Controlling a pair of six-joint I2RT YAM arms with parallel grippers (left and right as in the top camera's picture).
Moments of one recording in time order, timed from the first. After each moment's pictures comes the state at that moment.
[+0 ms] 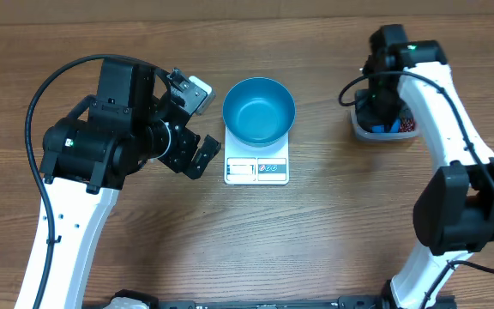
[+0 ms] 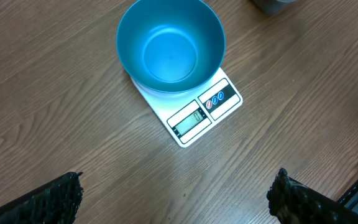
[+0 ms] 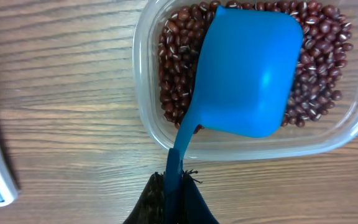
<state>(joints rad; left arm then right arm) -0.26 1.36 1.59 -1.23 0.29 0.29 0.06 1.97 1.74 -1.28 0.06 0.06</state>
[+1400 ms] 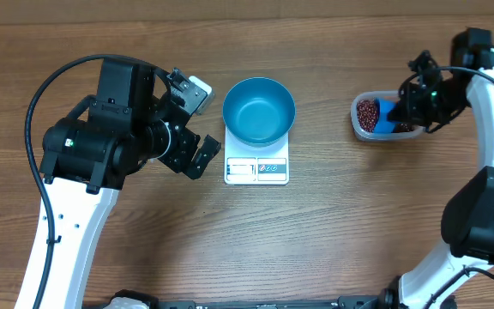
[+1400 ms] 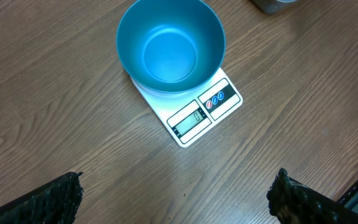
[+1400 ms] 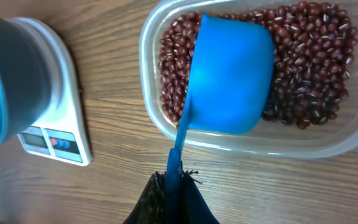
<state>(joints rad) -0.26 1.36 1.59 -1.23 0.29 0.29 -0.24 1.93 1.74 -1.31 -0.42 -0.17</state>
